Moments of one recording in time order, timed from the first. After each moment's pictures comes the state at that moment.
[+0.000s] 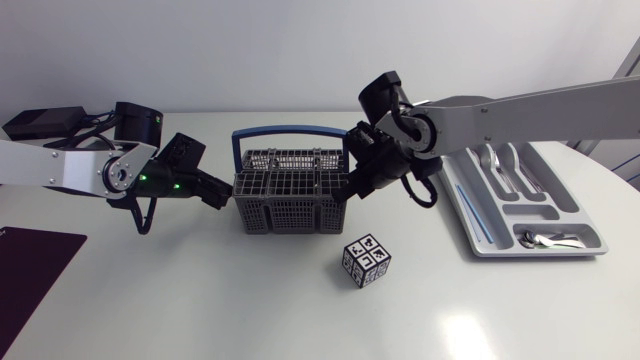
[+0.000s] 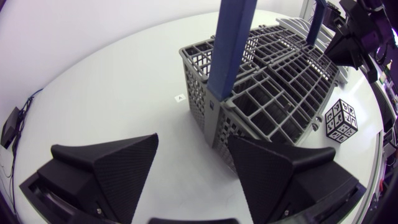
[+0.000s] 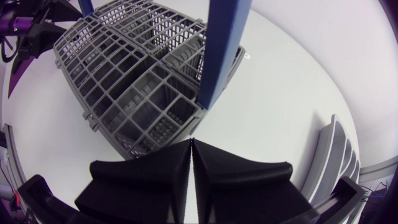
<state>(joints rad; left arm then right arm) -0.12 1.72 0.91 0.01 0.28 0.33 0.50 1.86 1.27 -0.40 0.00 -0.18</state>
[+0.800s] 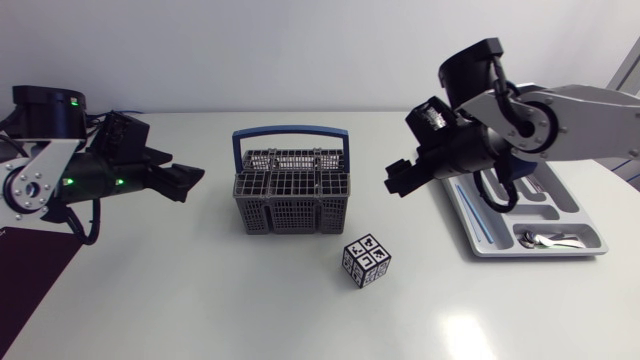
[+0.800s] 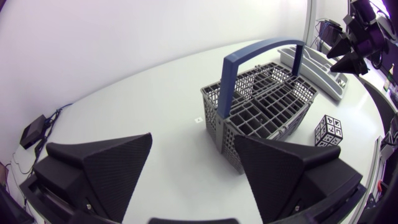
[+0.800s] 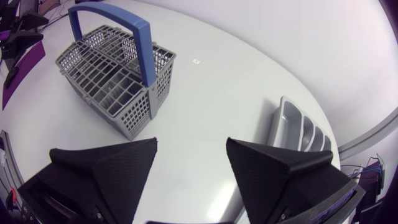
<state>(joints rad) -0.03 1.32 0.75 -0.03 0.30 0.34 0.37 1.50 1.06 -0.40 0.06 -0.21</state>
